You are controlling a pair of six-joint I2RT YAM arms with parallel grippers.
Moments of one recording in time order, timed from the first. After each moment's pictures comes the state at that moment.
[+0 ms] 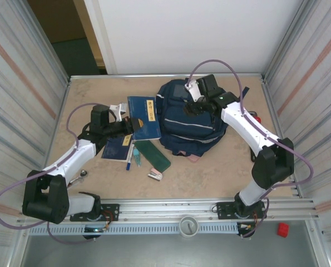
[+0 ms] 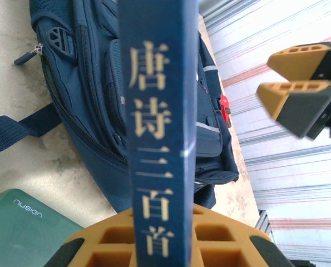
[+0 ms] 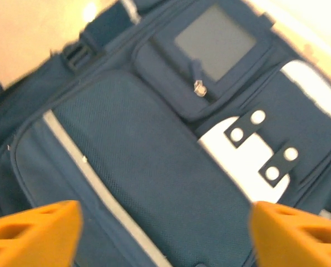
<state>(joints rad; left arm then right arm) -0.25 1.27 0.75 -0.01 0.68 -0.63 0.46 1.64 1.45 -0.69 0.04 -0.21</state>
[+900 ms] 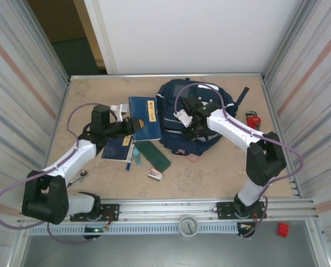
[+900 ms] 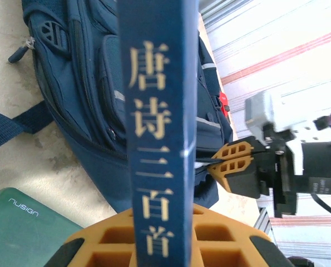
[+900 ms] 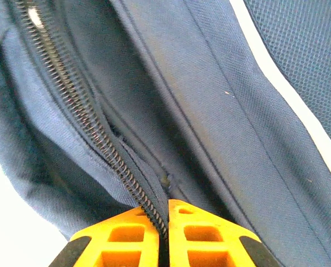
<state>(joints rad) -0.27 1.26 0.75 -0.02 0.68 -0.62 0.60 1.67 1.35 -0.92 -0.01 -0.17</state>
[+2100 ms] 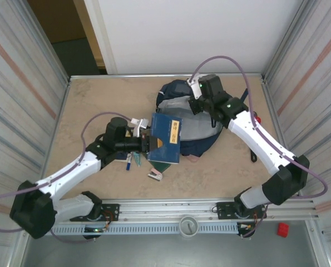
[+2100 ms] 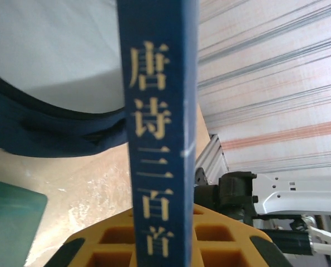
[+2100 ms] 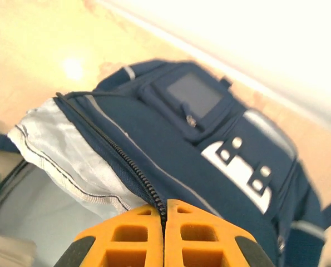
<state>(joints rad) -0.60 1.17 0.71 -0.04 0.69 -0.78 0.58 1.43 1.41 -0.58 0.22 -0.16</state>
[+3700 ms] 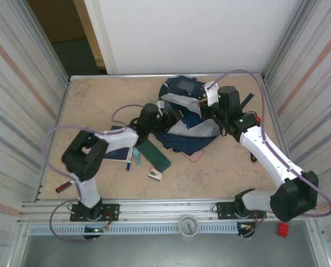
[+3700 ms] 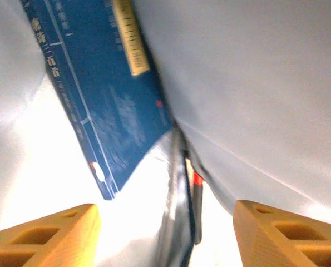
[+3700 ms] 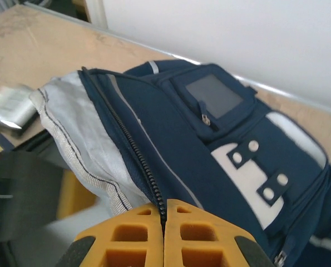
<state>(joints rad) -0.65 1.76 1.00 0.39 0.32 -1.12 0.39 1.26 1.10 -0.35 -0.04 -0.02</state>
